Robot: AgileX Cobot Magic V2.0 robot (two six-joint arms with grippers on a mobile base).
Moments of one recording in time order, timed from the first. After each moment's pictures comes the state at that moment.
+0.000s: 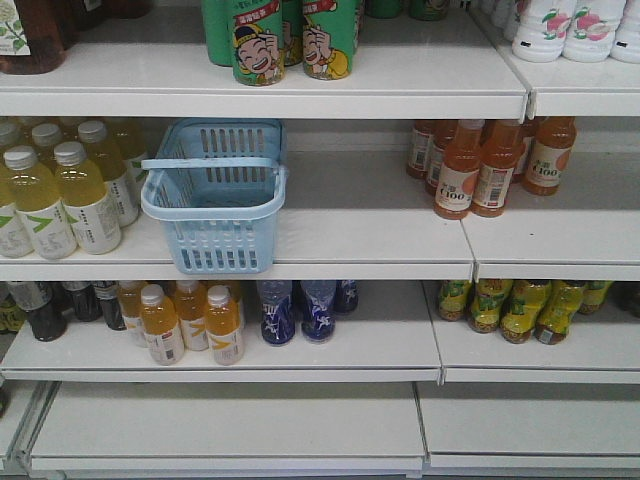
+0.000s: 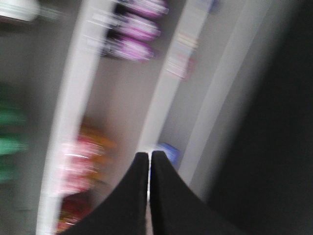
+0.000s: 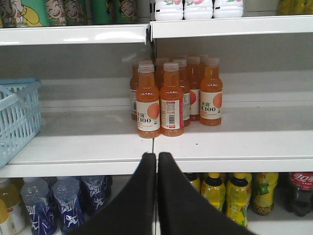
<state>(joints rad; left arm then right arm) -0.06 0.14 -0.18 -0.18 -0.62 -1.62 -0.02 -0.01 0.03 0.01 0.09 0.00</state>
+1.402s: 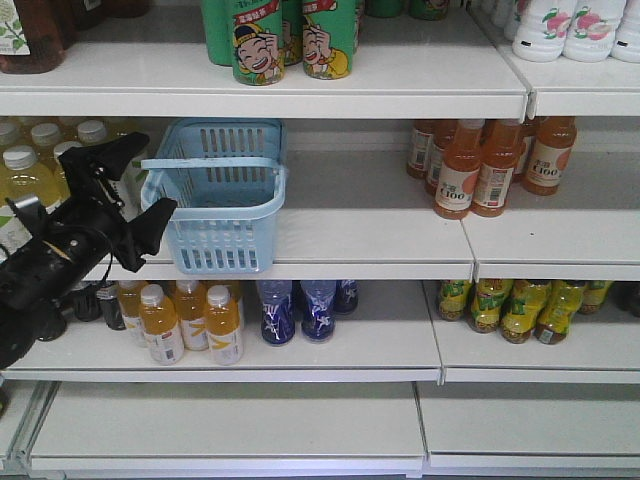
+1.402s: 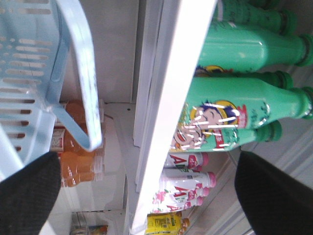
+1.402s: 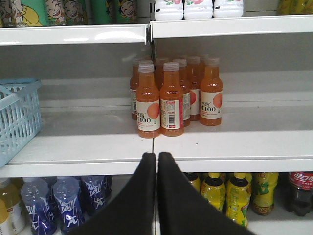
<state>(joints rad) -0.06 1.88 -0.80 0.41 -1.14 -1.93 -0.02 -0.01 0.03 0.01 0.09 0.00</state>
